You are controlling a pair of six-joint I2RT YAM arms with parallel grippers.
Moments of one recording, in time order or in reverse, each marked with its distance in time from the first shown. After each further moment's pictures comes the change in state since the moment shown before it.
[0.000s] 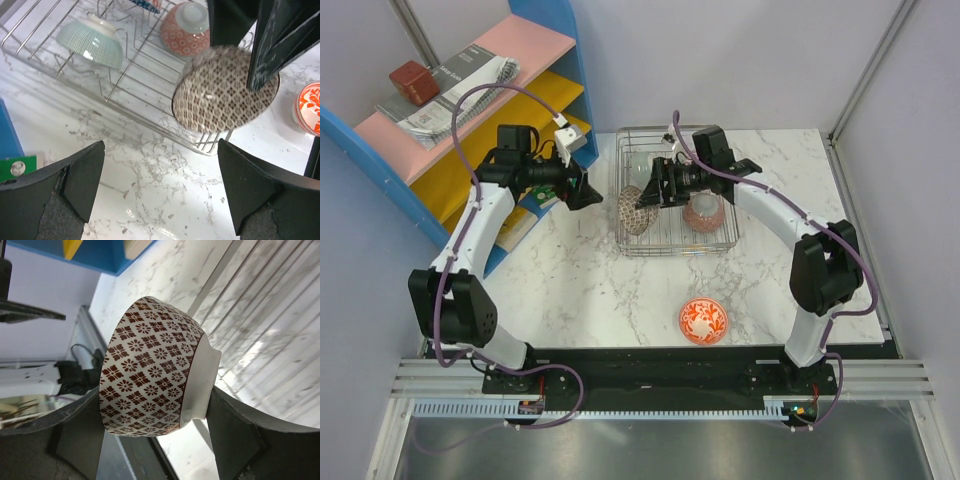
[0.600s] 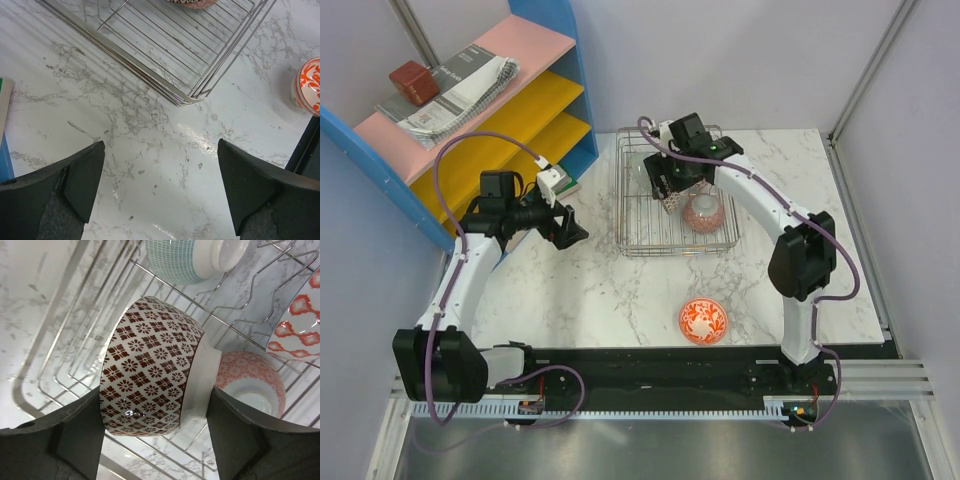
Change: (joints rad) left arm 0.092 -0.325 -0.417 0.066 -0.068 -0.056; right arm 0.061 0.161 0.399 -0.415 0.651 -0.410
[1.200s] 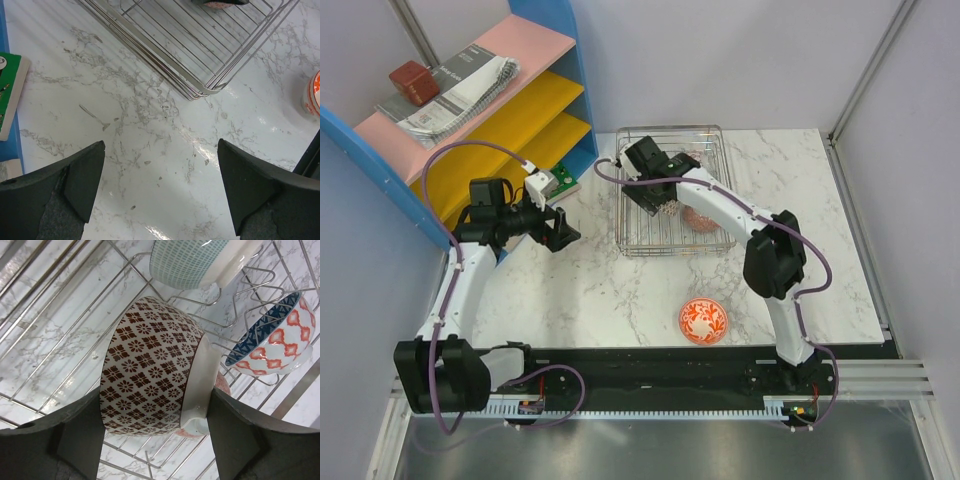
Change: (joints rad) left arm 0.075 -0.064 -0.080 0.043 -0.008 -0.036; right arm 0.186 0.132 0.084 -0.051 0.436 -0.305
